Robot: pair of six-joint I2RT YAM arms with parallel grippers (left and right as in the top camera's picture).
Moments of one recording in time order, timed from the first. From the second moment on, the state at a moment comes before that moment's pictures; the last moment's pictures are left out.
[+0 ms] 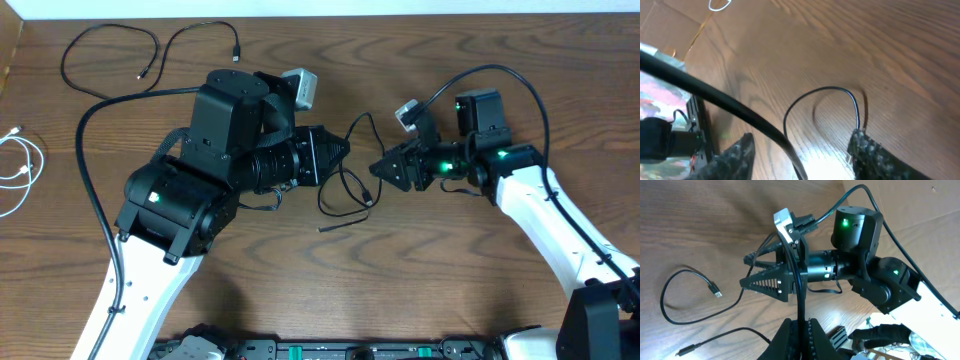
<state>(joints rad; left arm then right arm) -0.47 1.26 1.54 -0.95 0.50 -0.59 0.25 1.54 1.02 -0.42 -0.85 -0.07</state>
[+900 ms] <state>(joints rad) -0.47 1.26 1.54 -1.05 0.28 -0.57 0.26 1.54 1.02 -0.38 -0.93 0.01</state>
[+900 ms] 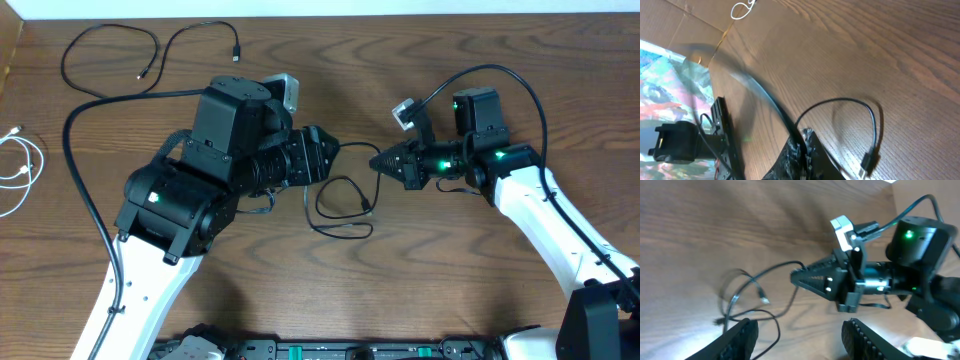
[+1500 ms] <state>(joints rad) -0.47 1.29 1.54 -1.04 0.23 -0.23 0.28 1.49 1.02 -0.33 -1.13 -0.01</state>
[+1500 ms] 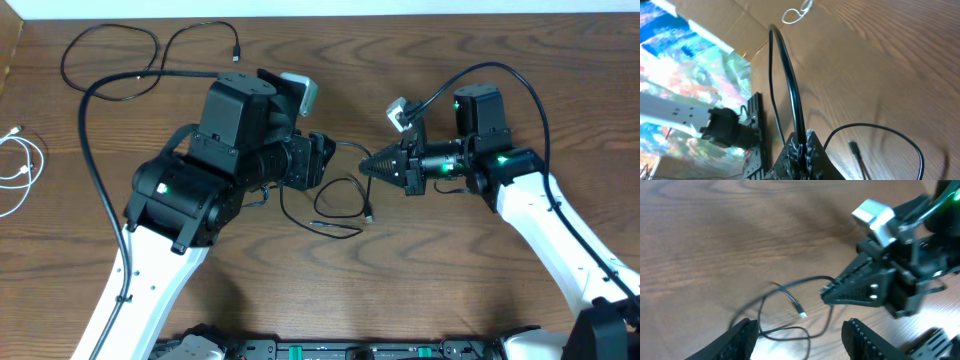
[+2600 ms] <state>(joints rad) -0.47 1.35 1.54 -1.16 0.28 0.20 0.35 1.47 1.02 -0.34 -1.40 -0.05</state>
